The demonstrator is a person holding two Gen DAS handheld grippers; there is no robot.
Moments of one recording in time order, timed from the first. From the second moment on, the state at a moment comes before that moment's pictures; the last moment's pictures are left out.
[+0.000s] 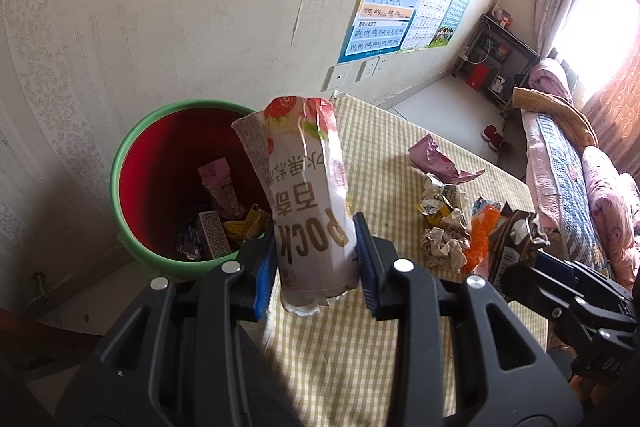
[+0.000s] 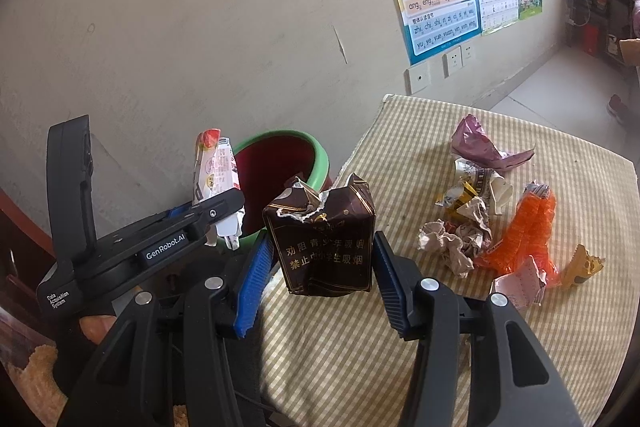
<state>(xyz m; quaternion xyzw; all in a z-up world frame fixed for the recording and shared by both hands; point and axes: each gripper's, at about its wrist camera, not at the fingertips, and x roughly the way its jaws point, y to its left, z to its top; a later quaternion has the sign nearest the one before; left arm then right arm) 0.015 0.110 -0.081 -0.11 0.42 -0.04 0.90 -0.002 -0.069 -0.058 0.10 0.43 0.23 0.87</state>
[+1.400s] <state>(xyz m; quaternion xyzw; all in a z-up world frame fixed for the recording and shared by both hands) 0.042 0.195 -0.096 -0.11 0.42 0.05 0.90 0.059 0.006 -0.068 0.07 0.44 0.28 0.85</state>
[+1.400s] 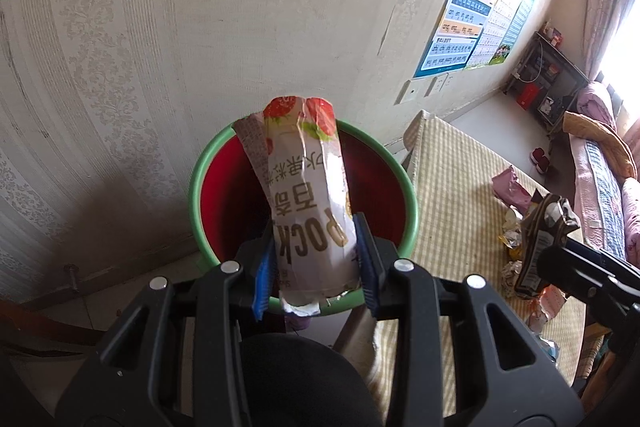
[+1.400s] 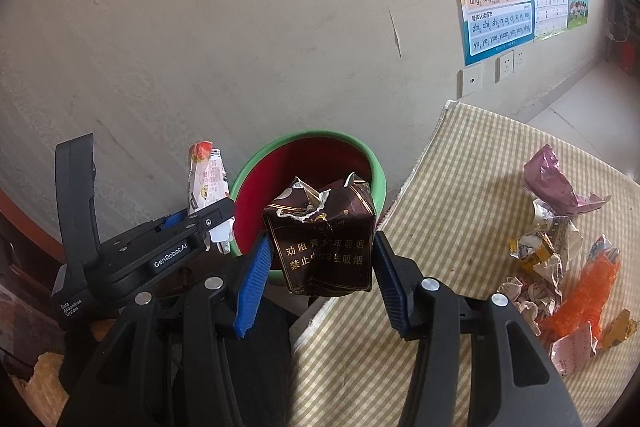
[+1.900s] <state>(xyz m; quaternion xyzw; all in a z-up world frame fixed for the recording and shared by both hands) 0.059 0.214 -0.108 -0.12 0.43 0.06 0.89 0.086 0.035 -0.081 0.07 0.46 0.30 0.83</state>
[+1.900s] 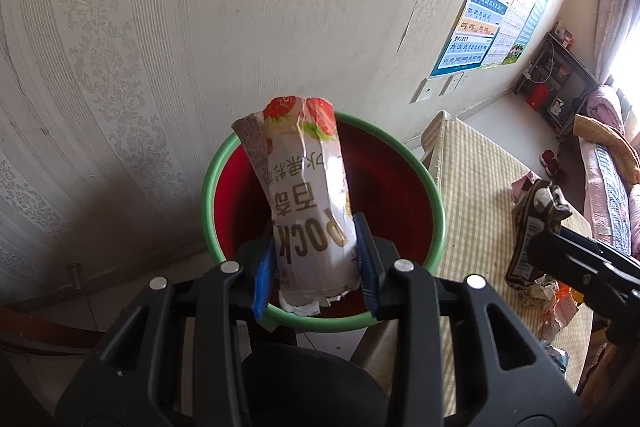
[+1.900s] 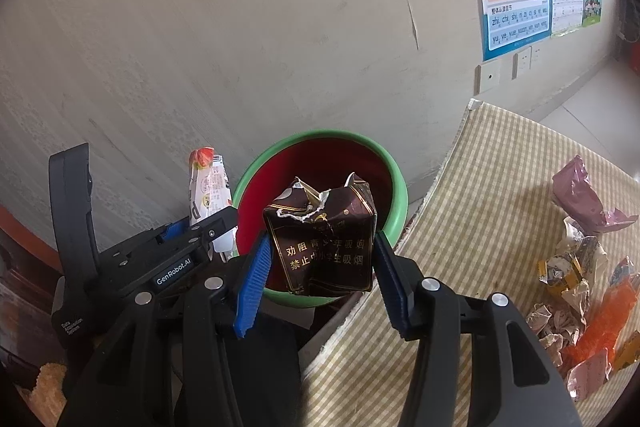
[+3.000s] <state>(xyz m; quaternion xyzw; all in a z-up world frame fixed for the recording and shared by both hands) 0.095 0.228 -0.133 -0.13 0.47 0.06 0.87 0.124 0.066 -0.088 0.06 0.47 0.31 0.83</state>
